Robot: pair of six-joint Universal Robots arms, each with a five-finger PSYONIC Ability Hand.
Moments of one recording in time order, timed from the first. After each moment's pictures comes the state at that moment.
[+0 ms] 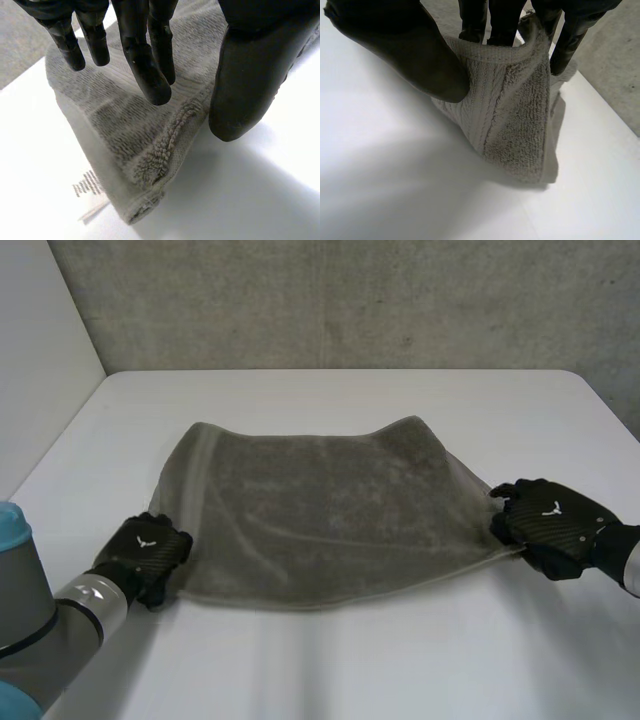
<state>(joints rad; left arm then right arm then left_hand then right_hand) 4.52 -1.84 -2.01 3.36 -1.39 3.65 1.39 -1.31 1.81 0.20 0.73 2.11 0.73 1.34 0.22 0.22 0.64 1.31 1.31 0.18 0.23 1.16</state>
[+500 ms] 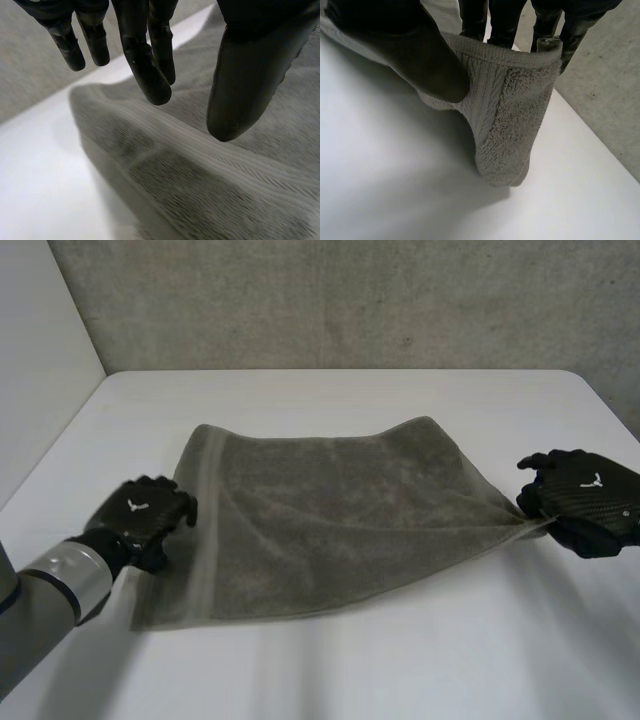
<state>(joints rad) 4.56 -1.74 -1.95 3.28 -1.24 3.50 1.30 -1.43 1.80 0.30 0.65 2.15 0.73 1.34 0.22 0.22 0.64 1.31 1.31 0.18 0.23 1.16</state>
